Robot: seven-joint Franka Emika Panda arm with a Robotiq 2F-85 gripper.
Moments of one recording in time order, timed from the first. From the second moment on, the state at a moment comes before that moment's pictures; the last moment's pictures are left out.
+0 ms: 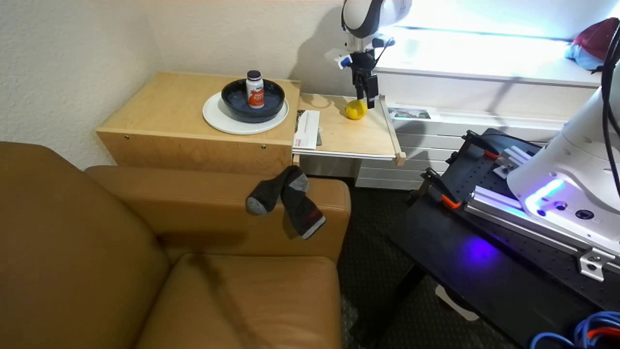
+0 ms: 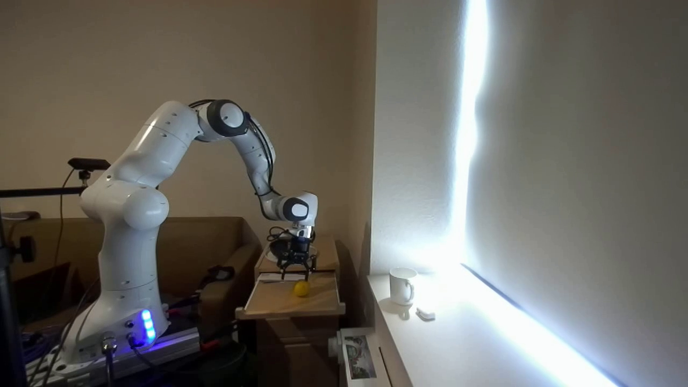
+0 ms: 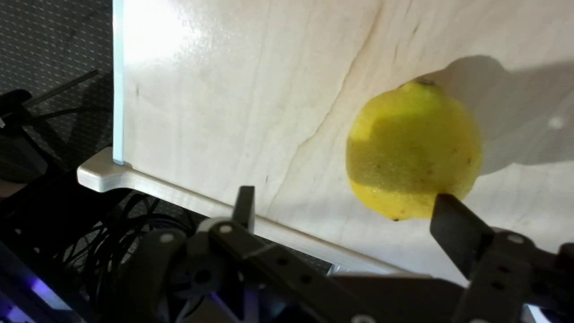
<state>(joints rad) 0.14 0.59 -0.17 -2.07 0.04 2.38 2.03</state>
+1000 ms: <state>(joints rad) 0.14 0.67 -0.17 -2.06 0.05 2.58 2.06</state>
